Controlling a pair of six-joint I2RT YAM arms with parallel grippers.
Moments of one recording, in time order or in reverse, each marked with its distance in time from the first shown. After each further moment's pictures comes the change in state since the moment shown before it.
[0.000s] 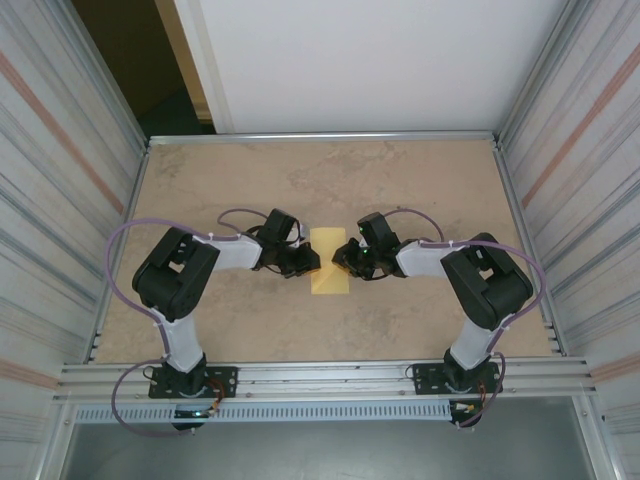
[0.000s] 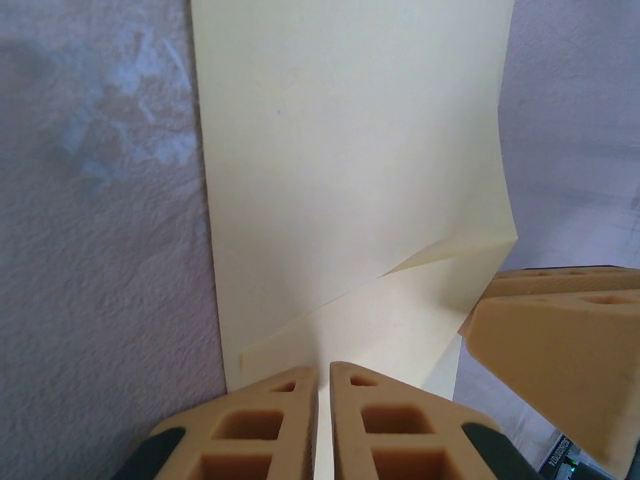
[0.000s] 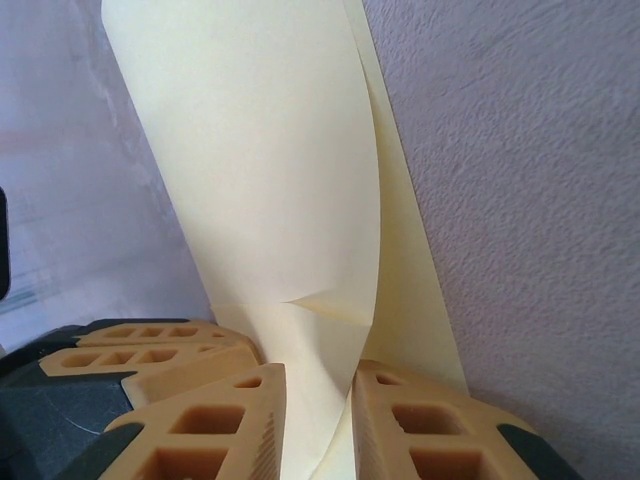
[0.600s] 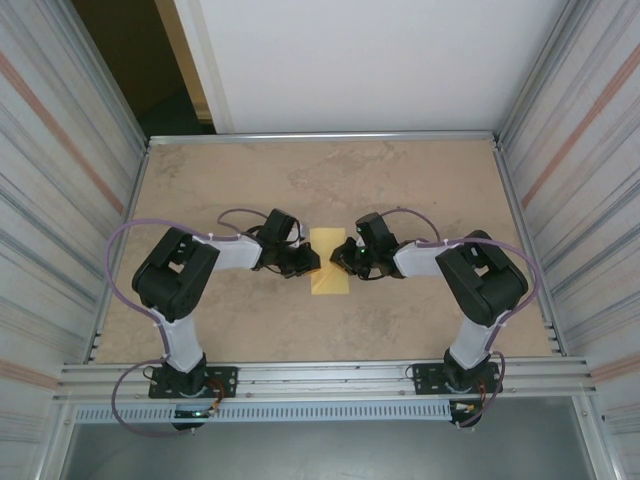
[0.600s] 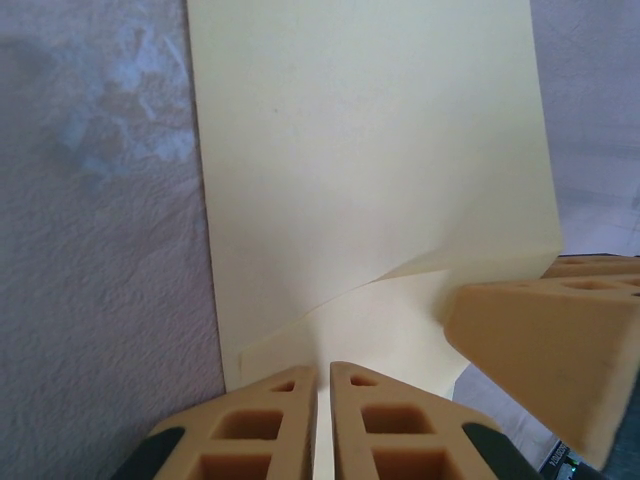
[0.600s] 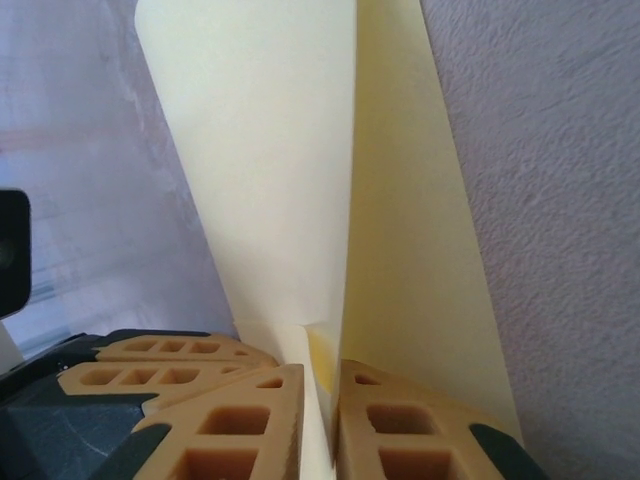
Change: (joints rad) left arm 0.001 -0.005 0.000 -0.006 -0.001 0.000; right arm 0.006 0.037 -0.004 0.090 -0.013 0.009
